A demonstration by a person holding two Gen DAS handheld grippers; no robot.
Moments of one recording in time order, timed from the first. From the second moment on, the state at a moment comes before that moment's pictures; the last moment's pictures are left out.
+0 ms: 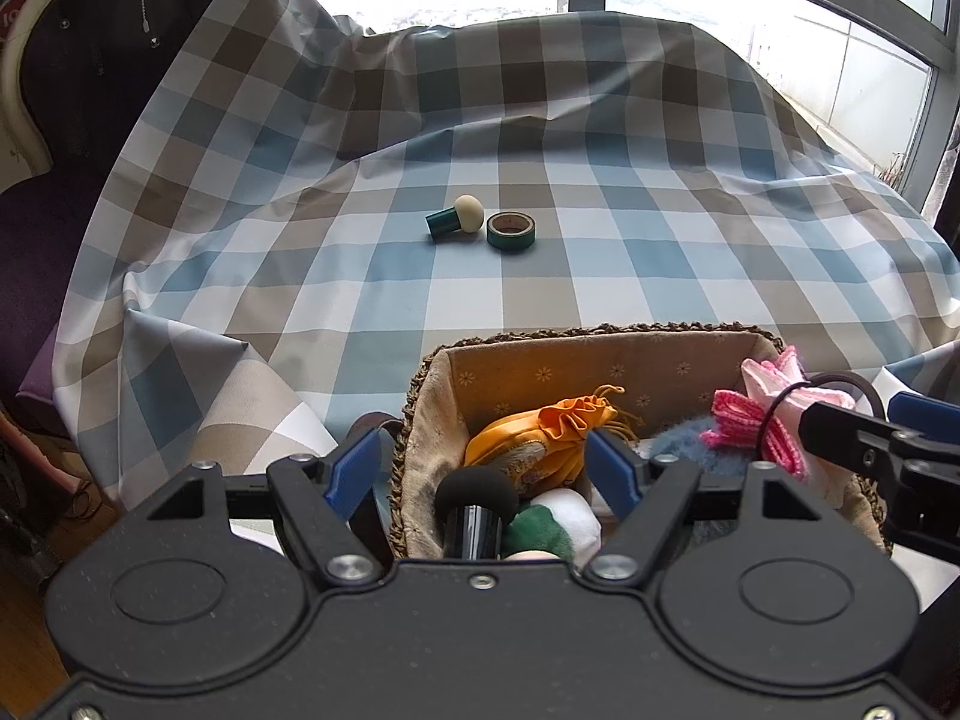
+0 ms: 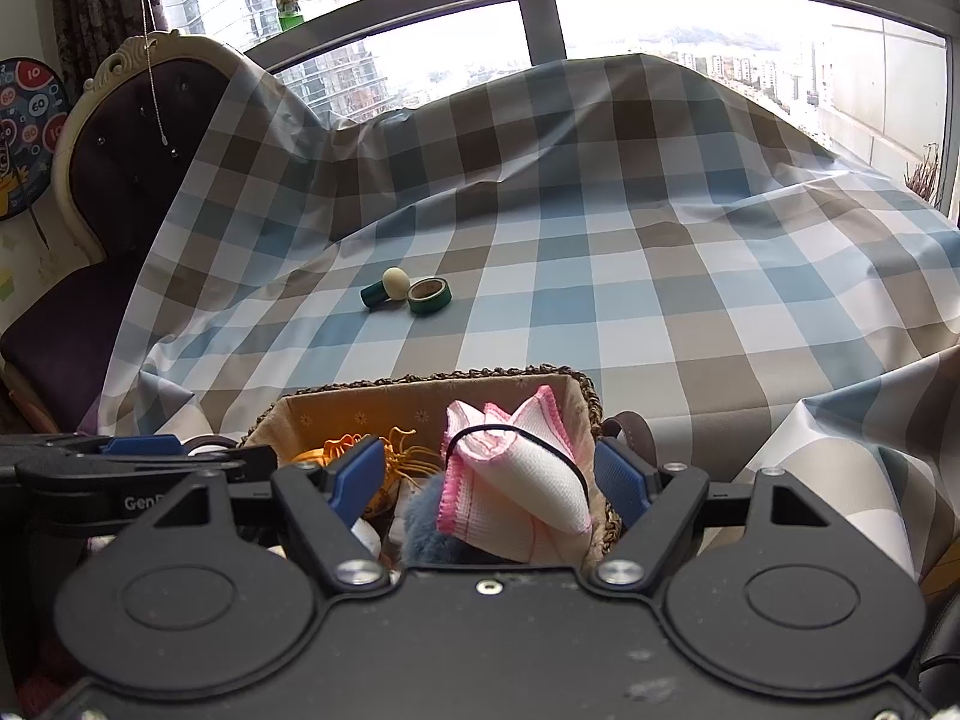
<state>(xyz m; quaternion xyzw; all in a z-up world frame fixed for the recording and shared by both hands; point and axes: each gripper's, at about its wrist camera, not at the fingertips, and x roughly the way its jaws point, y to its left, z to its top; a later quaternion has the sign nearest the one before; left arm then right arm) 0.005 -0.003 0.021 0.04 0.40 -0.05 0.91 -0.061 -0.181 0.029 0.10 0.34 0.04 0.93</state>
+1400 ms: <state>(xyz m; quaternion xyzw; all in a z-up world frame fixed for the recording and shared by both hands) 0.157 0.021 0.037 0.10 0.42 0.00 0.90 0.105 -0.147 0.075 -0.04 0.38 0.08 0.92</state>
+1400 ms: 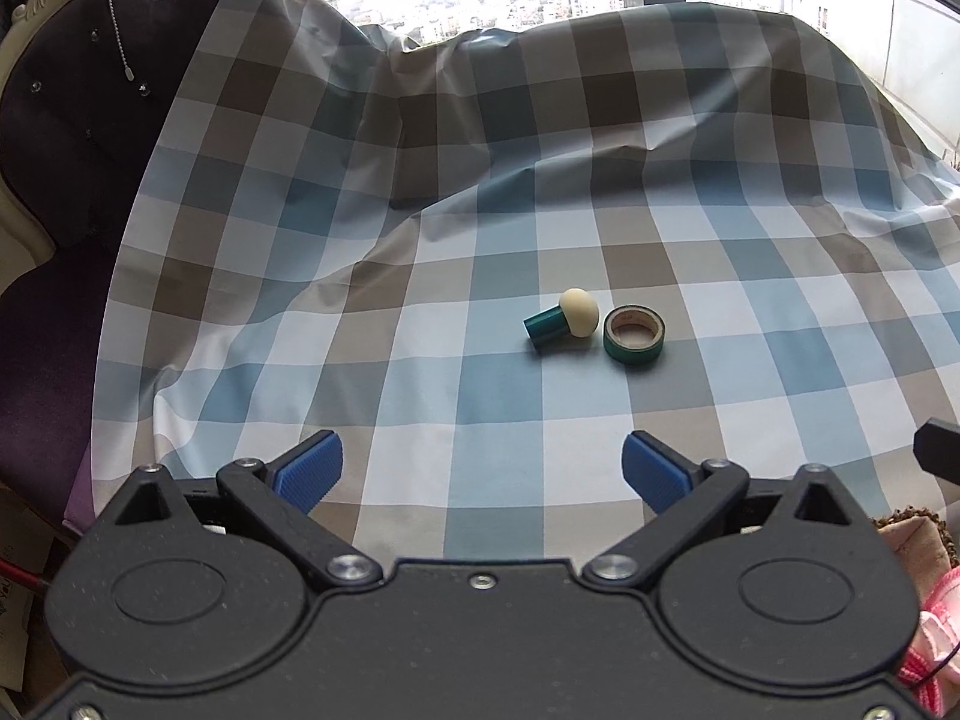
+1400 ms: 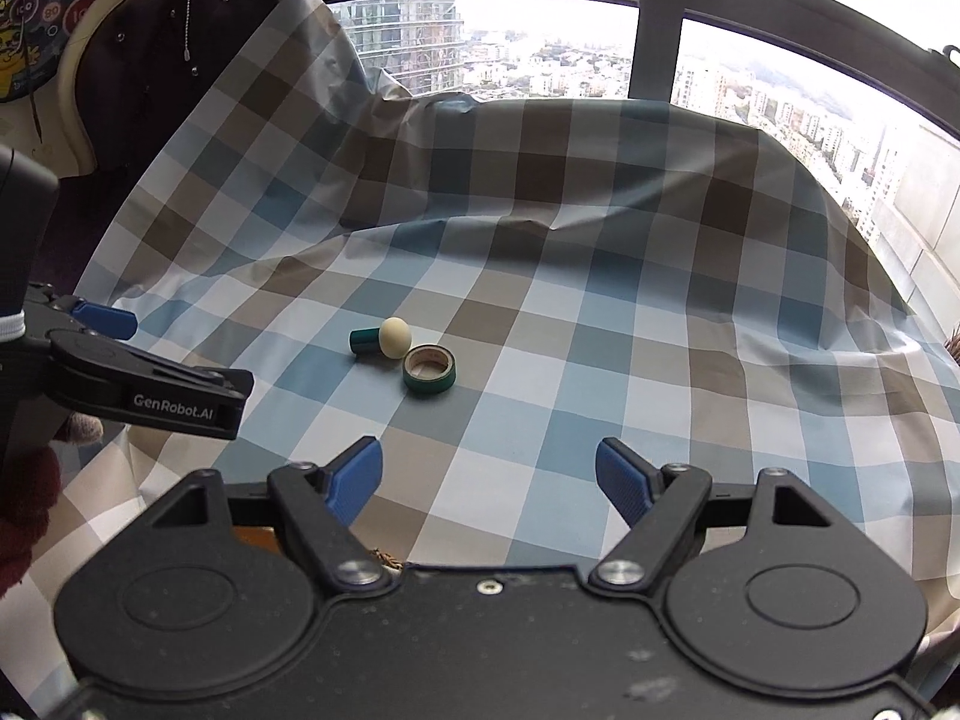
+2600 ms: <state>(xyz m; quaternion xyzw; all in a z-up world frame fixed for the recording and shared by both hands) 0.225 0.065 -0.054 -0.02 0.49 -0.01 0.87 0.231 -0.130 -0.007 -0.03 0.49 0.08 0.87</state>
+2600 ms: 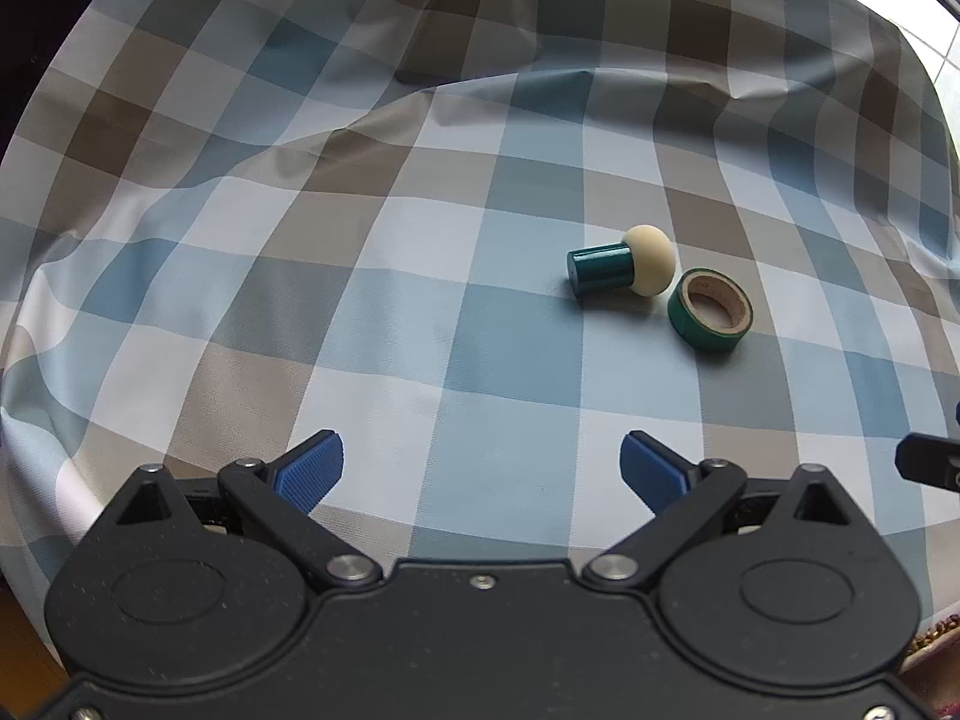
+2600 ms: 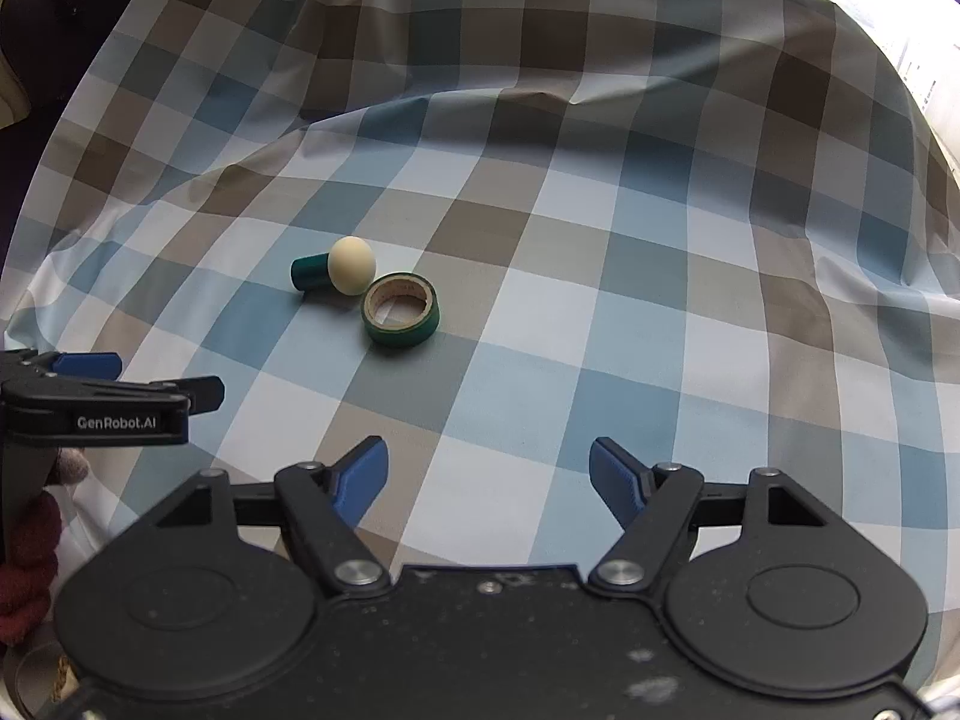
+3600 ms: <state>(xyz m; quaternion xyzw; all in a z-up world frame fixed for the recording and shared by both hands) 0.232 0.069 -0.066 -0.07 0.50 -0.05 0.86 0.345 -0.082 -0.073 -0.01 0.51 0.08 0.86</state>
